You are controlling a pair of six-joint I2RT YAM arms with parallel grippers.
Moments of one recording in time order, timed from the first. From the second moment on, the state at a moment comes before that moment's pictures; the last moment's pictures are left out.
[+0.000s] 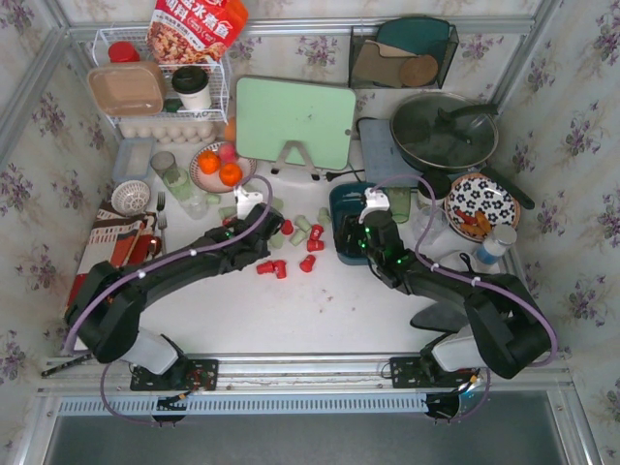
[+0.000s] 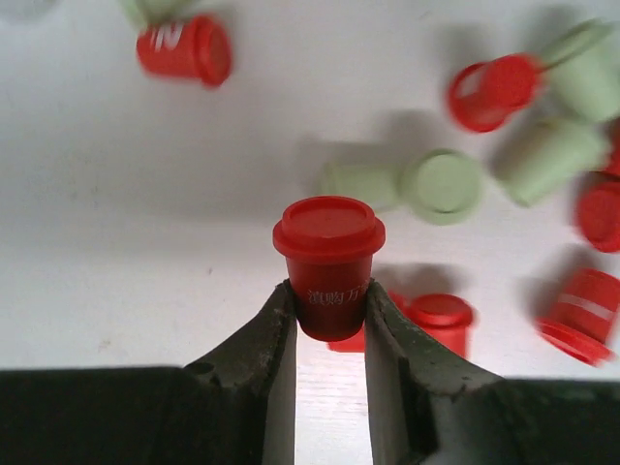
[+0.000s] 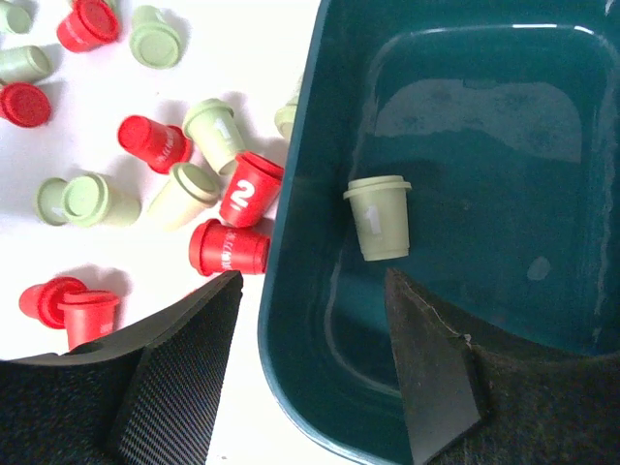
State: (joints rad) left arm -0.73 1.53 0.95 -0.43 -0.49 -0.63; right arm 0.55 1.38 0.58 0.33 0.12 0.41
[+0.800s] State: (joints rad) left arm -0.92 1.89 1.37 0.03 -0.10 -0.20; right arm 0.55 0.91 0.27 0.52 0.46 0.48
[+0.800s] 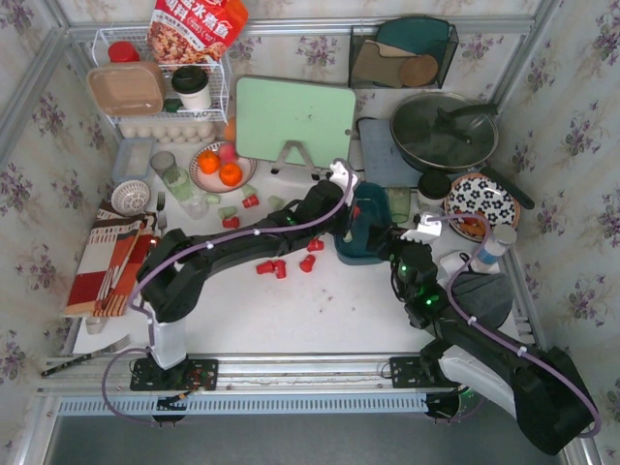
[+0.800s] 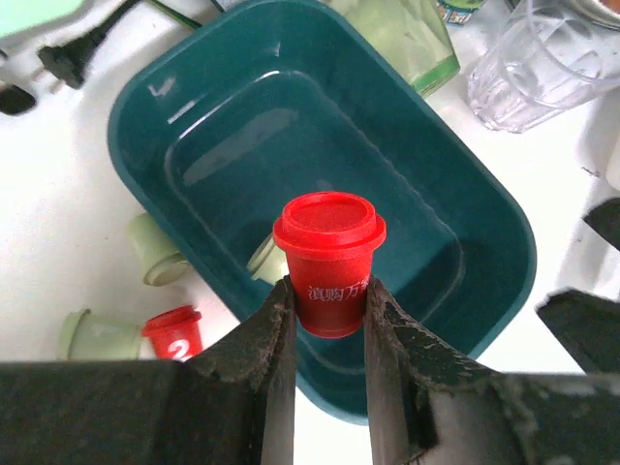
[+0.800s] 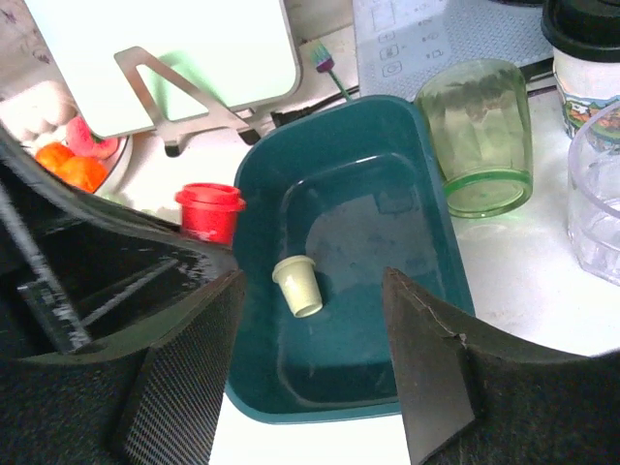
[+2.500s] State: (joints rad) left arm -0.90 1.29 0.89 -0.48 -0.91 -0.79; right arm 0.86 1.57 0.83 0.19 0.13 0.17
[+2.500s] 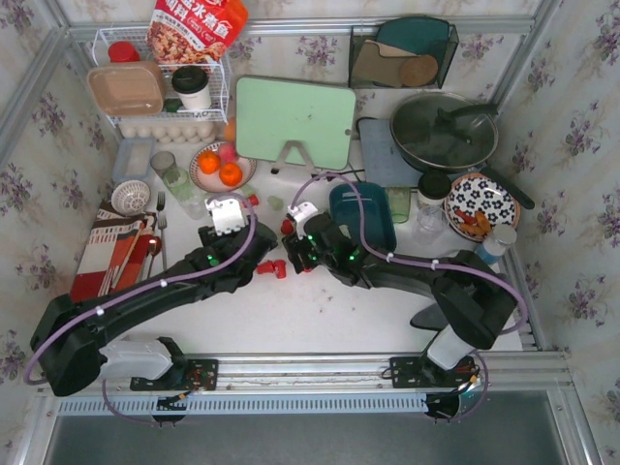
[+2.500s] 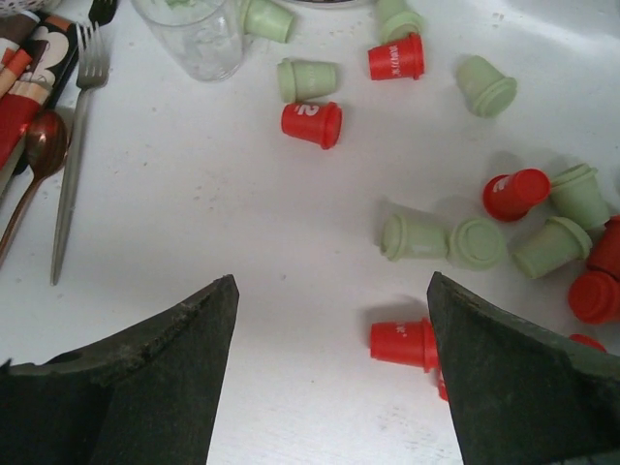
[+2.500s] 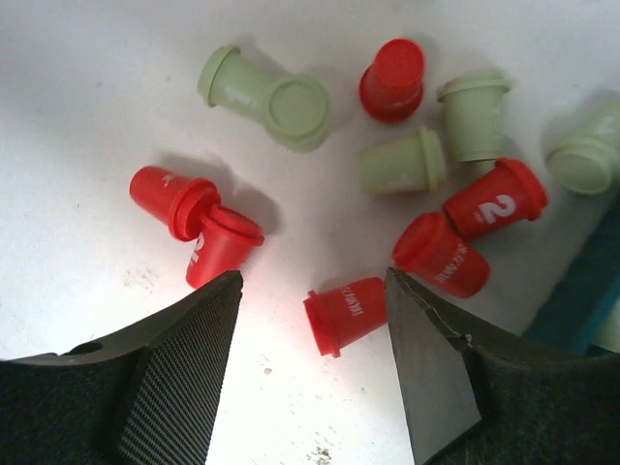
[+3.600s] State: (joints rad) left arm -0.86 1.06 0.72 -0.38 -0.78 -0.72; right arm 0.85 1.77 0.97 -0.09 0.11 0.09
